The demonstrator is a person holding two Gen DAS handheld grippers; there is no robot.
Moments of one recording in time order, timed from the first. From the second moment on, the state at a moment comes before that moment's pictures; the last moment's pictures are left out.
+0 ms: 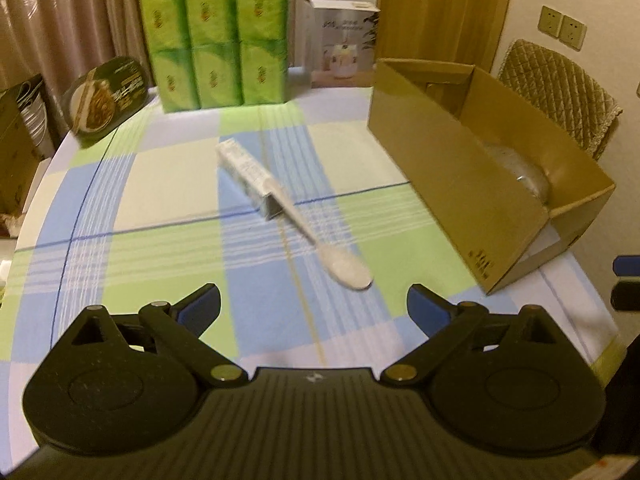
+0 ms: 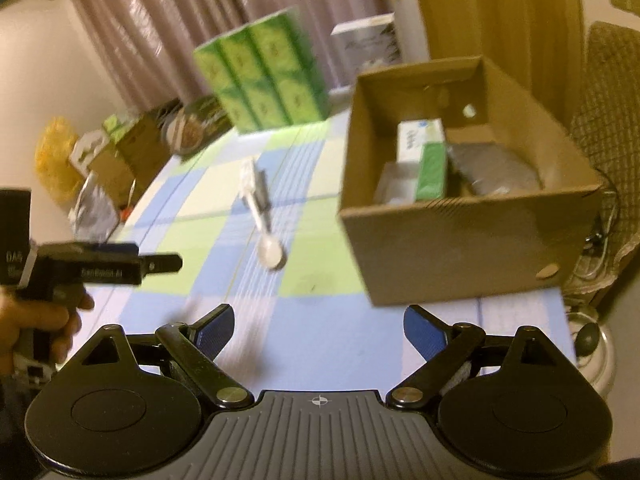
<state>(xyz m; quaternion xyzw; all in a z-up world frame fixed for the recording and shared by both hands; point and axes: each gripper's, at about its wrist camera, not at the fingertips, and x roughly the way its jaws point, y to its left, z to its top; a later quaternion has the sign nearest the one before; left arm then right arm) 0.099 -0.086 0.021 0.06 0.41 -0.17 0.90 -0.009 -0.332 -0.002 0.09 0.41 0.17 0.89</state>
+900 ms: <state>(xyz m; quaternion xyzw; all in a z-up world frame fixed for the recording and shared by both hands) 0.175 0.027 -0.047 0.04 0.40 -0.11 0.91 0.117 -0.190 -0.070 -0.05 0.43 0.25 0.87</state>
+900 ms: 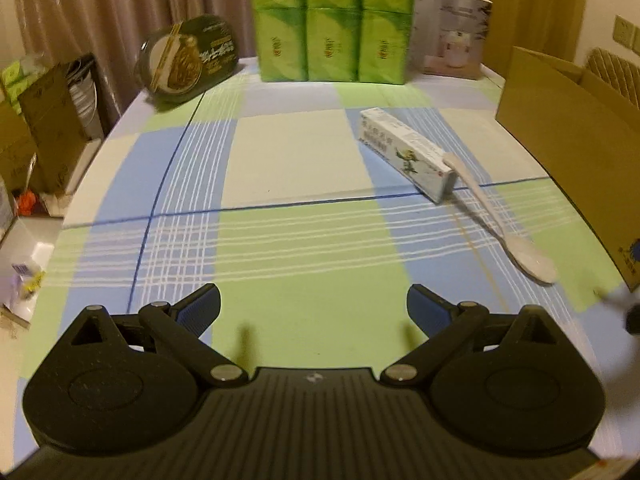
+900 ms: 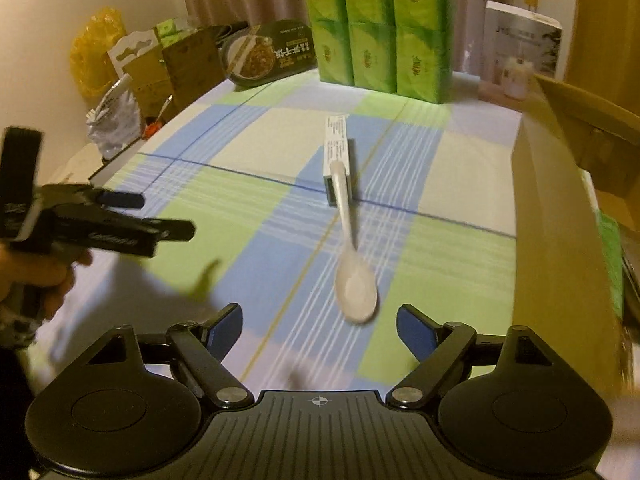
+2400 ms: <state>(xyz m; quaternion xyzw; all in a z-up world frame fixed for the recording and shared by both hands) 0.287 -0.070 -0.051 -0.02 0.38 -0.17 0.91 0.221 -0.198 -0.114 -0.05 0.43 0.17 0.88</state>
